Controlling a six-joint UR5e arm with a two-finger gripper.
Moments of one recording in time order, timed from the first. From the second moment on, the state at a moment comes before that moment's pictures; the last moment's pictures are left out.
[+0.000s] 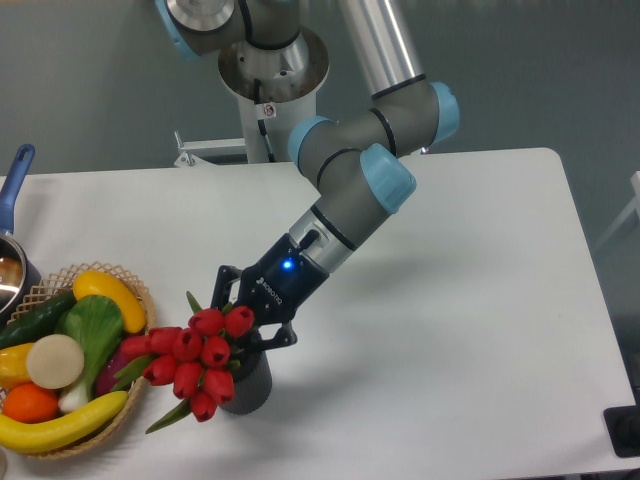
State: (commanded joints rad) arm 2.48 -1.95 -1.76 -0.59 0.51 1.00
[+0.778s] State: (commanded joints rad) arm 2.47 -1.93 -1.63 -0.59 0.49 0.78
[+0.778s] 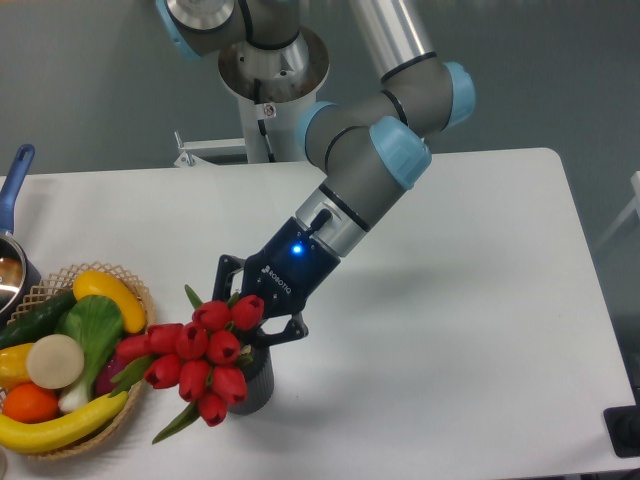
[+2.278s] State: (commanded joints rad) arm 2.68 -1.86 -1.52 -0.60 0.39 0.64
